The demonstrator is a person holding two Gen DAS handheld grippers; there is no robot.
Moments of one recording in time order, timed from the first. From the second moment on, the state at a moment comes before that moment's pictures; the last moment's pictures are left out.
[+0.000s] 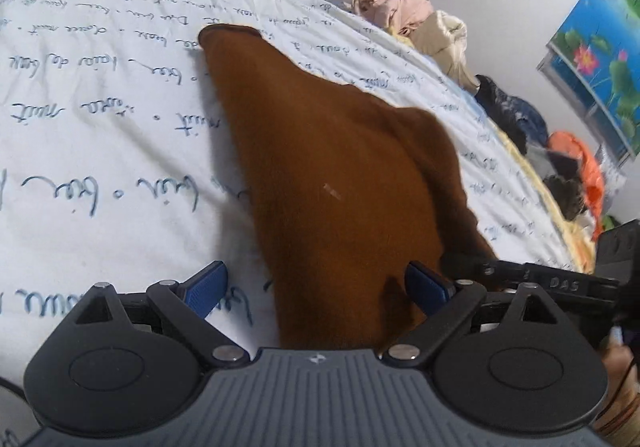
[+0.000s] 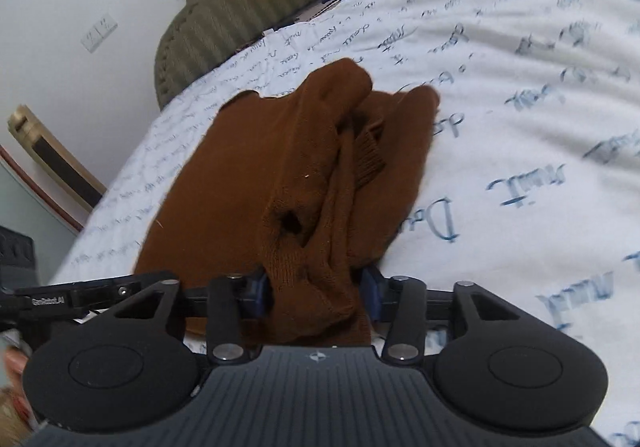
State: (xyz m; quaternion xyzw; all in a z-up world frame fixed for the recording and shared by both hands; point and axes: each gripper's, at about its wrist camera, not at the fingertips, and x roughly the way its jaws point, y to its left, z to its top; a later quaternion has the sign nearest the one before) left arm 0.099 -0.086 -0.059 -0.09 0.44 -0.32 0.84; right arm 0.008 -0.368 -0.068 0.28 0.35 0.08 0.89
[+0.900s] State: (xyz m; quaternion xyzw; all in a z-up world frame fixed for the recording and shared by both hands) left arm 0.024 -0.075 -0.035 0.07 0.34 -0.18 0.92; right arm -0.065 -0.279 -0.022 0.11 0.25 -0.04 0.96
